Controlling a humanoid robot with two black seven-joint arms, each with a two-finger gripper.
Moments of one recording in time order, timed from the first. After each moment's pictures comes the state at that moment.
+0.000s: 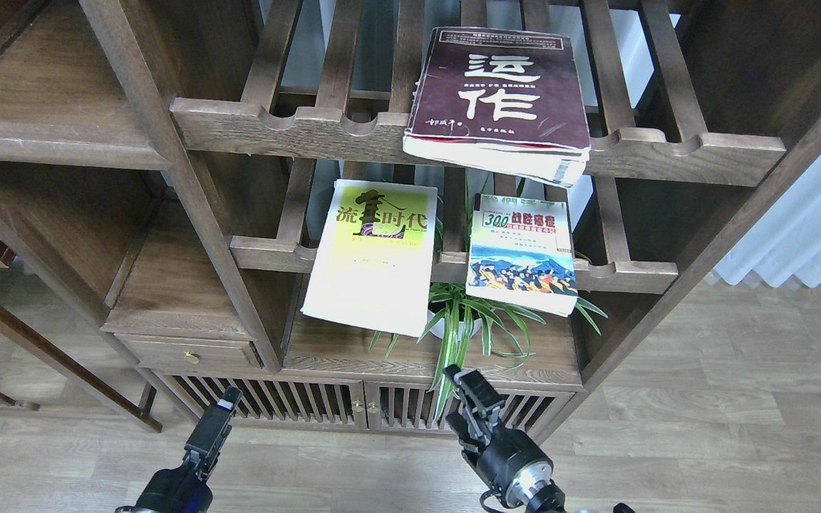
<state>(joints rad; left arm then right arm) 0.19 0.23 -0.80 -1.18 -0.15 -0.49 -0.32 -0.30 0.02 0.98 1.42 0.19 0.19 0.04</state>
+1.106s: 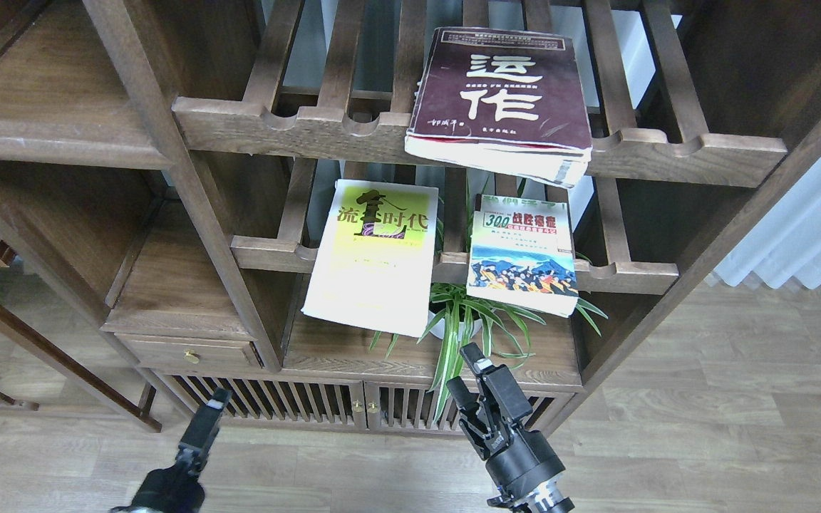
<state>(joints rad) 0.11 0.14 -0.83 -0.97 -0.14 -0.49 -0.33 -0.22 0.01 0.98 1.13 0.18 0.58 0.03</state>
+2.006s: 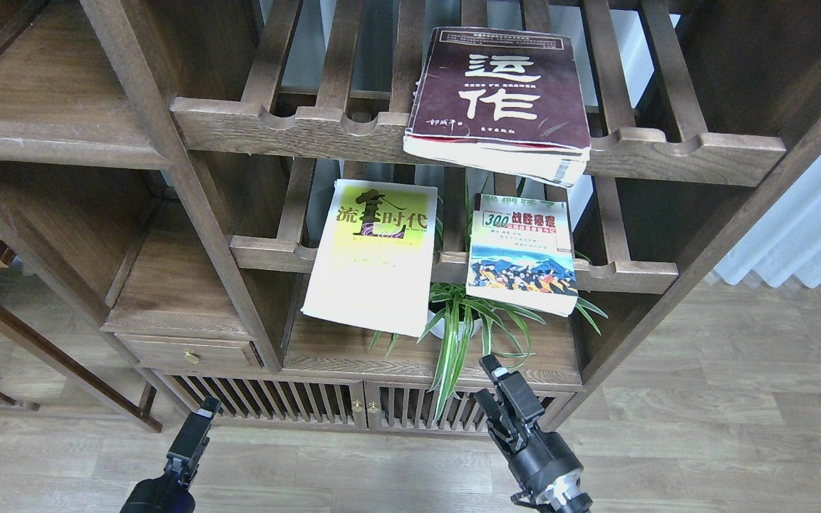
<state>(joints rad) 0.17 0.21 -0.88 -0.97 -0.16 -0.49 -0.32 -0.16 -0.02 0.98 1.08 0.19 0.58 0.04</state>
